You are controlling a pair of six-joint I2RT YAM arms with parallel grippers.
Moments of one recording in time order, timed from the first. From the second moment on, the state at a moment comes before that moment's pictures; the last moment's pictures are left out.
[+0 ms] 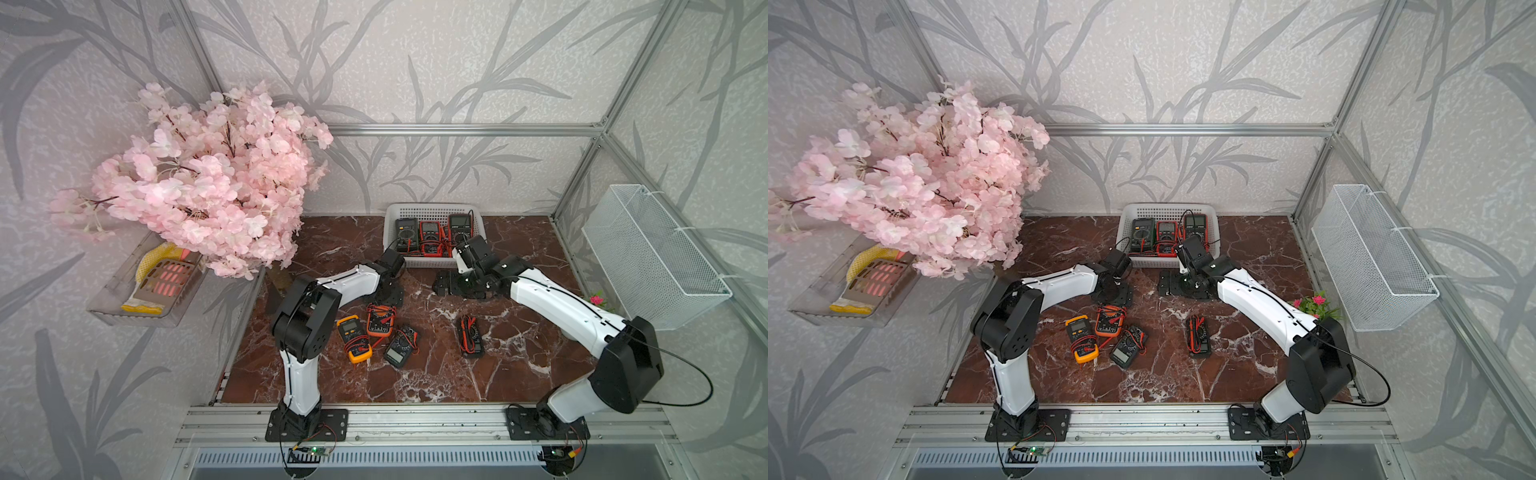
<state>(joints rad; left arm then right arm) -0.52 1.91 1.24 -0.63 -0.11 -0.44 0.59 1.53 1.26 -0.74 -0.13 0.60</state>
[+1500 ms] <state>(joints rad) -0.52 1.82 1.44 -0.79 -0.10 -0.53 0.39 1.48 1.28 -0.67 -0.30 0.62</state>
